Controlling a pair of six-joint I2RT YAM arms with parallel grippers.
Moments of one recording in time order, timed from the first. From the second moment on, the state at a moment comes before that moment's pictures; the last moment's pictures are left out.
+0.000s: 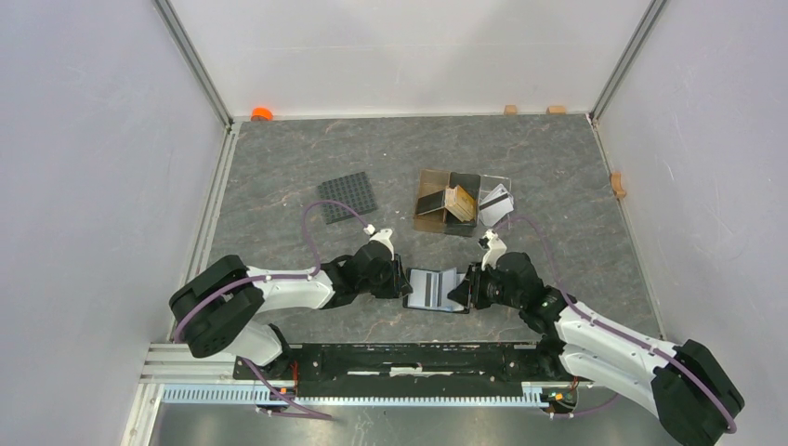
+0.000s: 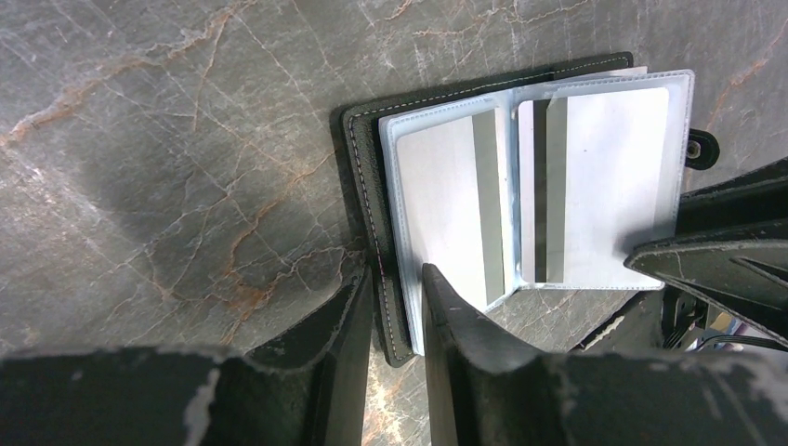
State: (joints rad) left arm -0.93 1.46 0.53 0.16 0.01 -0.82; right arm 0.69 0.86 0.19 0.05 -0.24 0.65
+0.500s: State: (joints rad) left arm -0.93 1.44 0.52 0.16 0.03 -0.82; right arm 0.79 0.97 0.26 0.12 -0.25 0.65
